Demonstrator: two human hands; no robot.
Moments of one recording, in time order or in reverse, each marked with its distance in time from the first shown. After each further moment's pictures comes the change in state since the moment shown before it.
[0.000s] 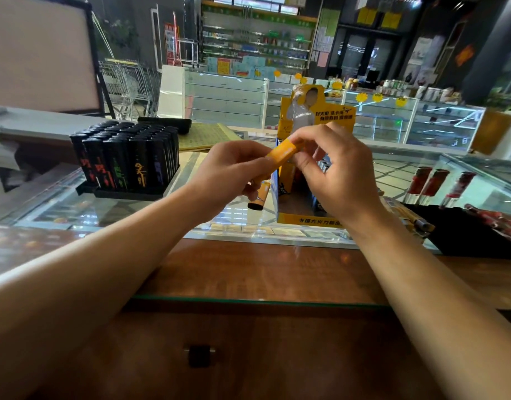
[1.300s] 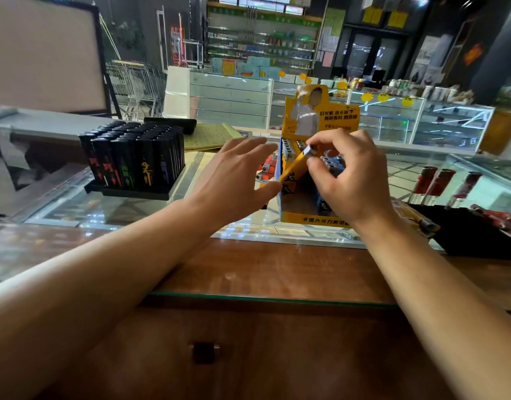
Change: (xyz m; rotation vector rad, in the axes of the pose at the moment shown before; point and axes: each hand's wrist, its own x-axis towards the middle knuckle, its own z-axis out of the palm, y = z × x) left_hand -0.001 -0.009 0.000 1.110 0.094 0.330; right_hand -0.008 0.003 -0.006 -0.038 0.062 0.072
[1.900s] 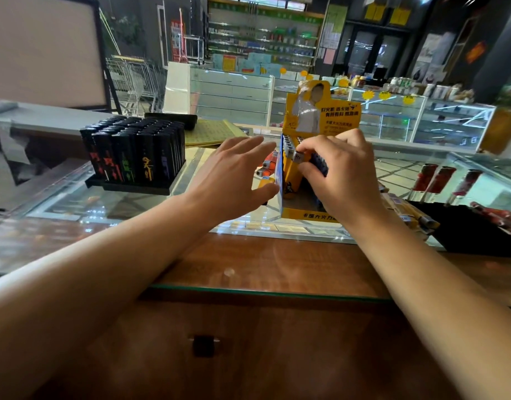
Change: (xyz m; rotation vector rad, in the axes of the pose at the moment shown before) left_hand -0.004 -0.005 -0.001 0.063 -0.054 0.020; right_hand -0.003 0.007 0.012 -0.194 -0.082 -0.069
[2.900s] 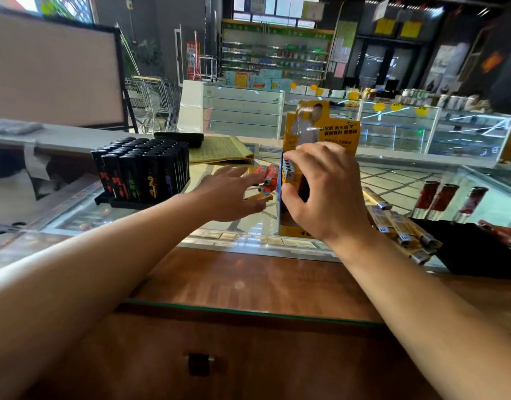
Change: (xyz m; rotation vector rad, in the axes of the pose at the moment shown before) left_hand 0.033 -0.037 0.026 0.120 -0.428 -0.167; right_hand 0.005 -0.012 0.006 -0.040 -0.042 -0.013
